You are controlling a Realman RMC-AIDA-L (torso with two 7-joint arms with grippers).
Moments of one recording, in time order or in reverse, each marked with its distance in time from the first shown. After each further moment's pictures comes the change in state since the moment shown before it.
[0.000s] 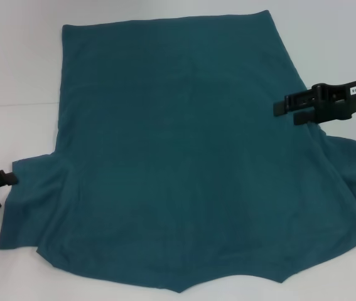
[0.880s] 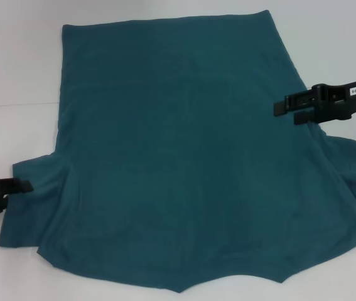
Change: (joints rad) left arm -0.024 -0.008 0.084 0.011 0.000 0.008 0.005; right arm -0.005 0.004 0.002 0.000 0.004 0.013 -0.010
